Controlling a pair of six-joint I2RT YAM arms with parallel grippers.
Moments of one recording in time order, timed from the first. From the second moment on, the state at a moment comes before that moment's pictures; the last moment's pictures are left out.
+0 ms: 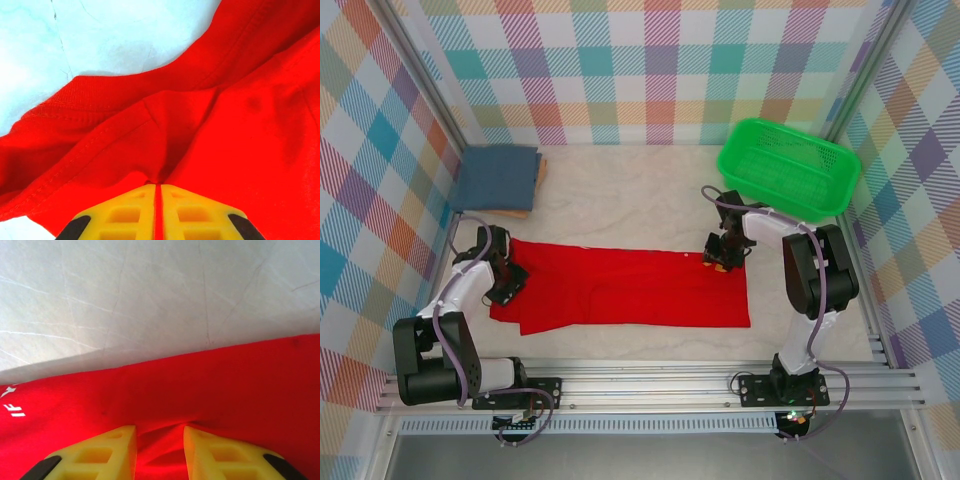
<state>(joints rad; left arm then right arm) 0.13 1.30 0.73 -0.74 -0.02 -0.76 0.30 1.84 1.15 -0.75 -0.22 0.62</state>
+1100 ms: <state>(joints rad) 0.18 1.59 0.90 -0.47 0.07 -0.41 0.29 1.87 1.19 -0.78 -0.22 0.62</state>
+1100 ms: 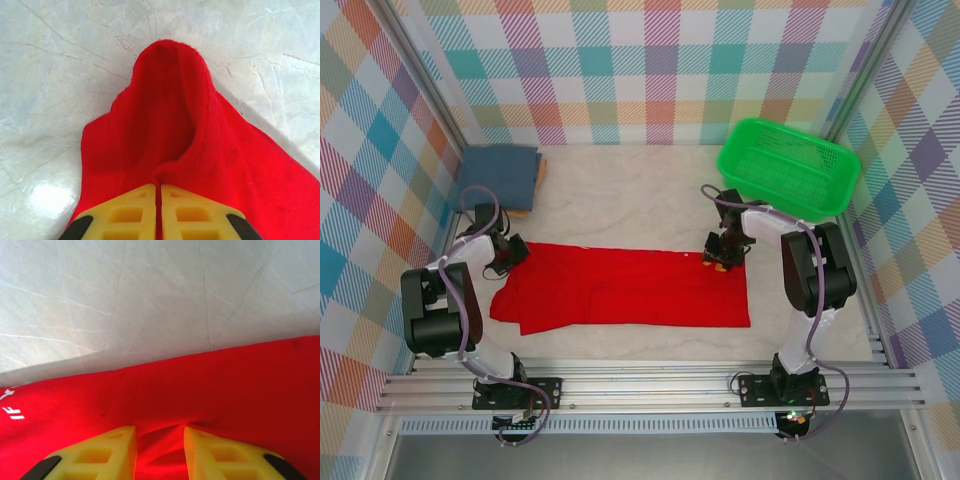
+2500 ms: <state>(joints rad) 0.18 1.71 1.14 -0.65 -0.03 -0.38 0.29 1.95 1.30 -0.91 -0.17 0.59</state>
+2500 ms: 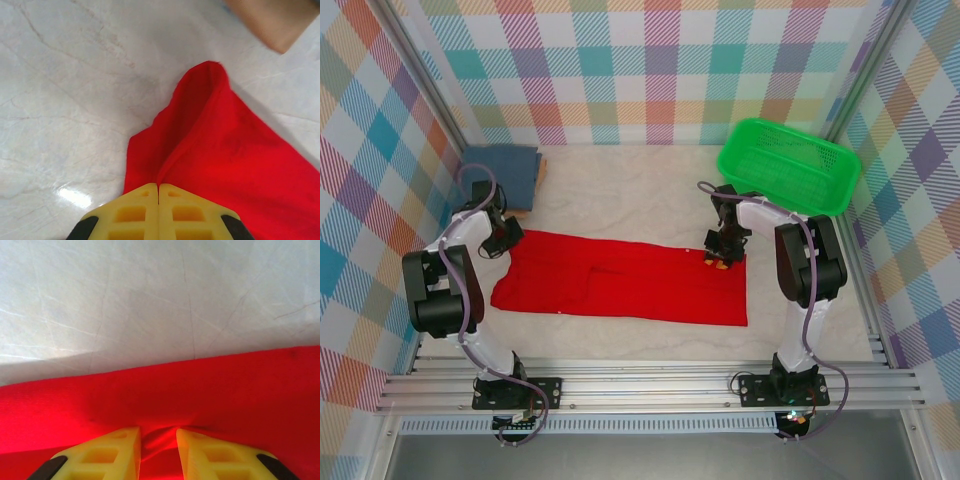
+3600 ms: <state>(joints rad) -0.12 1.65 1.13 -0.65 -0.02 -0.90 0.28 1.87 1.27 -0.81 -0.13 0.58</state>
